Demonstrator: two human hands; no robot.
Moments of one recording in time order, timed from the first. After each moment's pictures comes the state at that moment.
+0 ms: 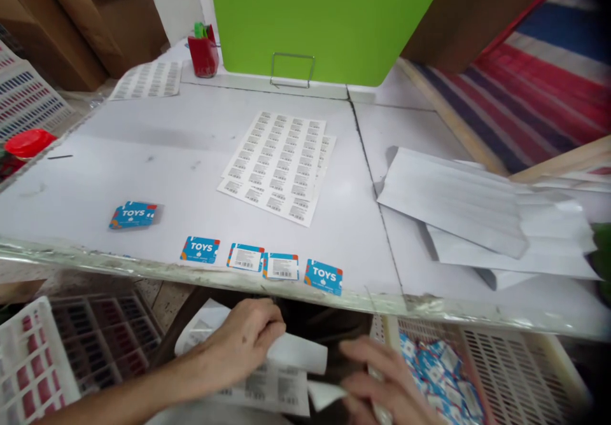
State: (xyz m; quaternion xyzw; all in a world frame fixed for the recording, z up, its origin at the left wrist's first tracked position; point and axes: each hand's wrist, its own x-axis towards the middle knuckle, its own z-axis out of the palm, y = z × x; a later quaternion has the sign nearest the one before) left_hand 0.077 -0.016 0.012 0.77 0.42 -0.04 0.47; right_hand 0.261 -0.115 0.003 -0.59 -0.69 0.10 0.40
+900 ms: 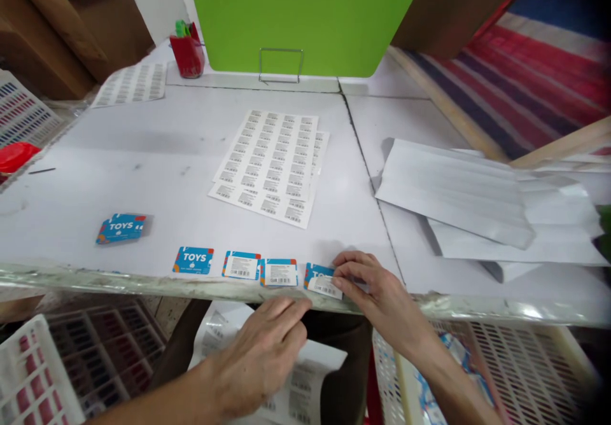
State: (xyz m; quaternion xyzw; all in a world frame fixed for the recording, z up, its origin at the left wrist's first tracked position) left_hand 0.085 -0.021 -0.010 0.94 0.22 0.10 0.24; right_hand 0.302 -0.023 -0.005 -0.63 -0.65 0.32 0.28
